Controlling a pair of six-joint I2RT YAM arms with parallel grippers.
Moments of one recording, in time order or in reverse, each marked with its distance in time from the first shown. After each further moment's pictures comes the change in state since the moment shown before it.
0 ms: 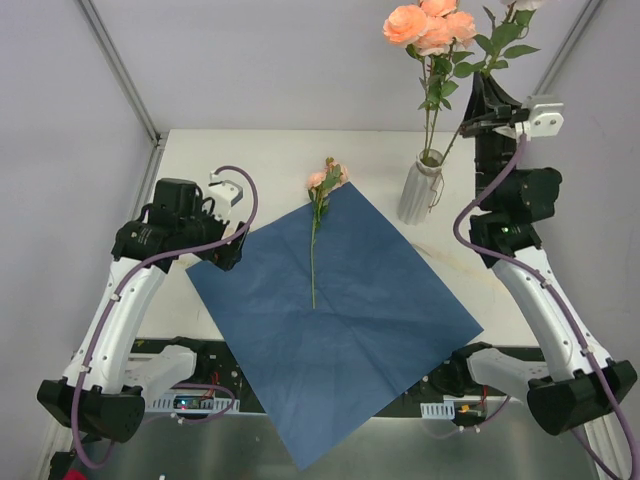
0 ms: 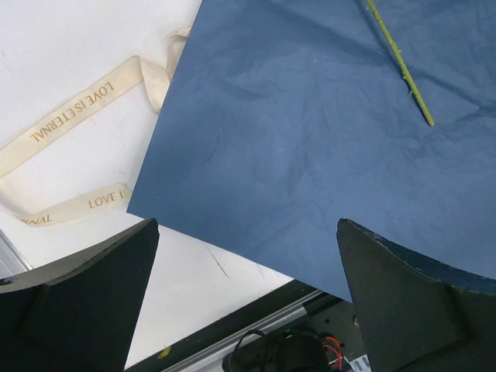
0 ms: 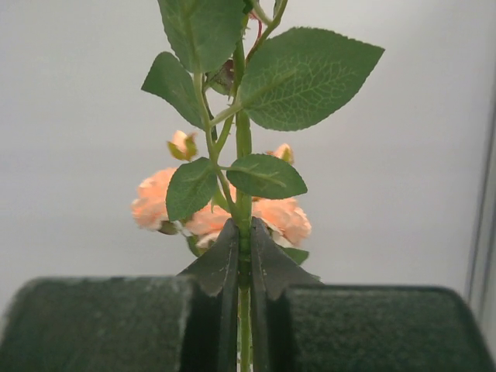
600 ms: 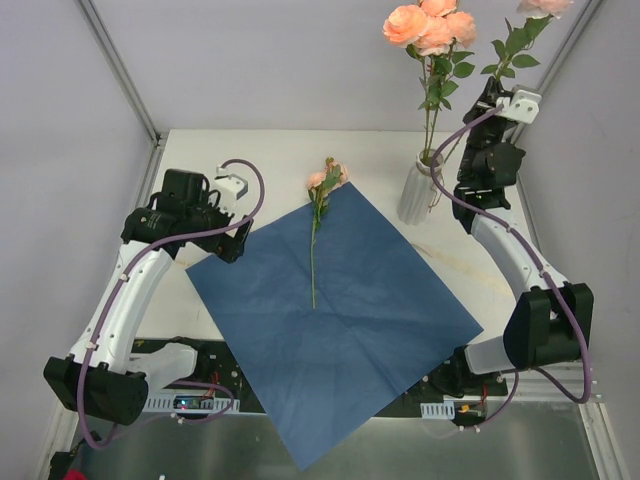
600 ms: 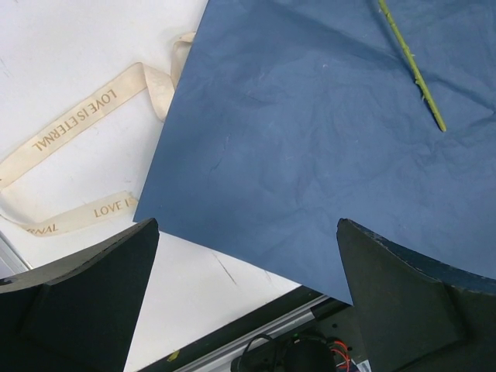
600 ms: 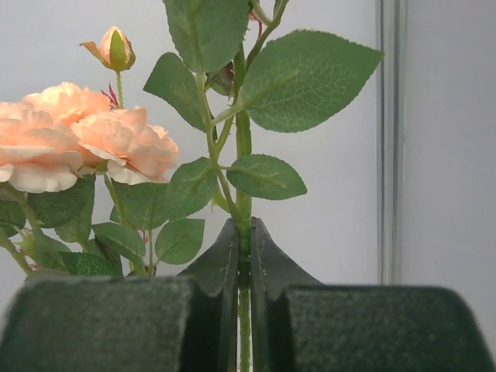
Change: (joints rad) left arm 0.000 0.094 0.031 0.019 -0.006 0.018; right arm -0.169 0.331 -0.053 0.301 0.258 0.034
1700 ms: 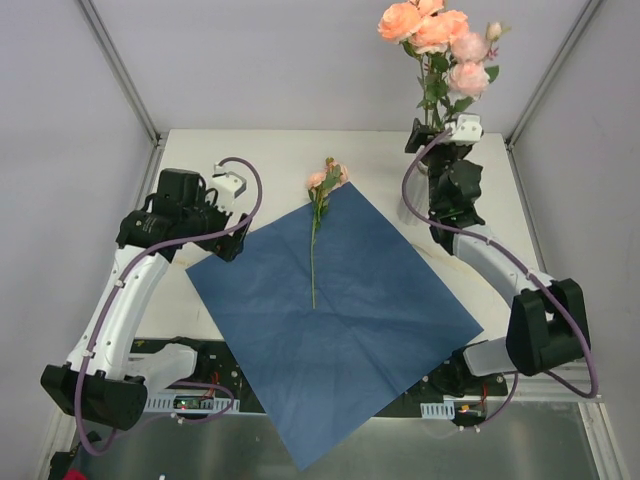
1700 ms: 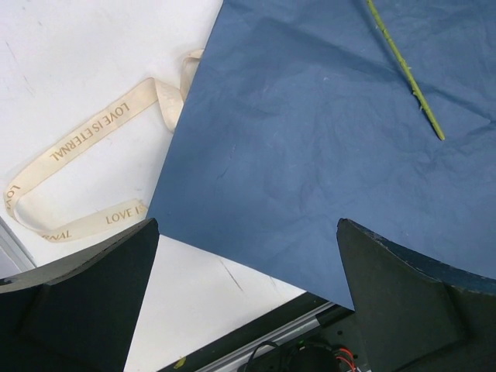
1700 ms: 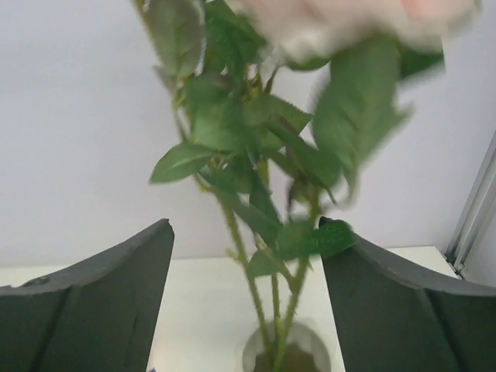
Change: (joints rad) left arm 0.000 -0.016 0.012 0.013 0.001 0.011; right arm 0.120 0.015 -0.163 -0.094 -0.081 0.076
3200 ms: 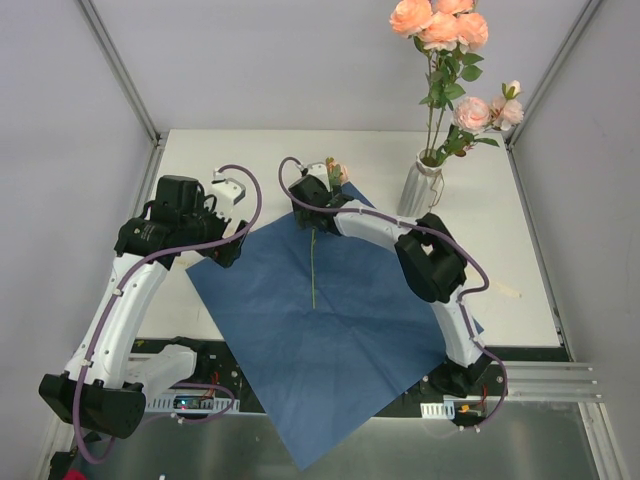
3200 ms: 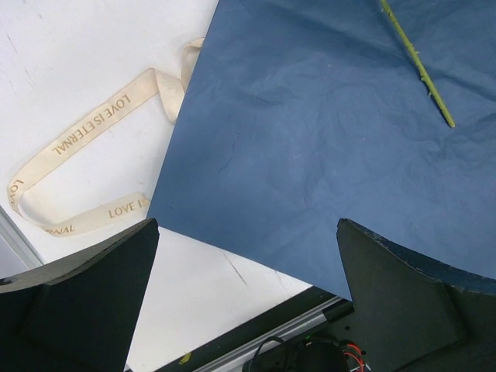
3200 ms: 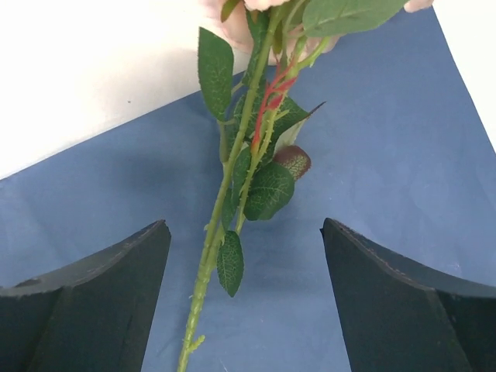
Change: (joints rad) left arm 0.000 -0.053 -0.043 0.000 -0.010 0.026; right arm 0.505 0.734 0.674 -1.162 0.149 0.422
